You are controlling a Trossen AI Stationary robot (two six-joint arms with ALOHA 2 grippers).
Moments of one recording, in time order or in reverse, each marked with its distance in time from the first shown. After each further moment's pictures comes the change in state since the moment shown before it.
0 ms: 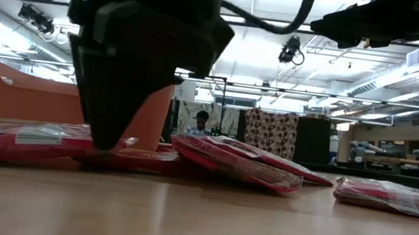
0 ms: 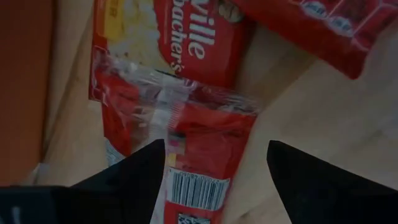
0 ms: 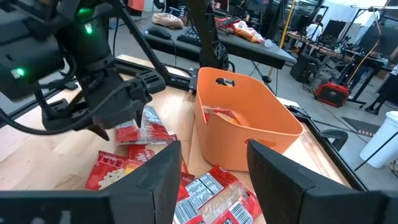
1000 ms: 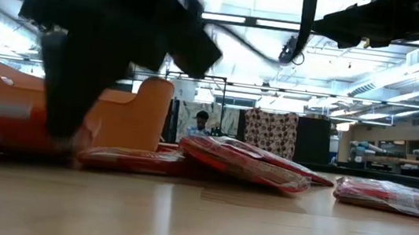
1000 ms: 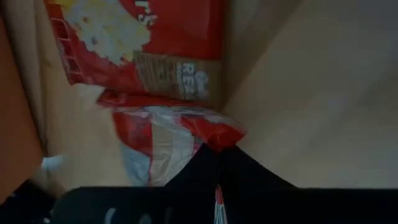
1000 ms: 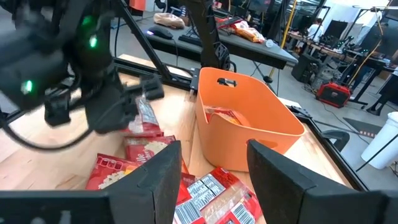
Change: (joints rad) left arm 0.011 0.017 0.011 -0.053 0.138 0.182; right arm 0.000 0.000 0.000 -0.002 -0.006 -0.002
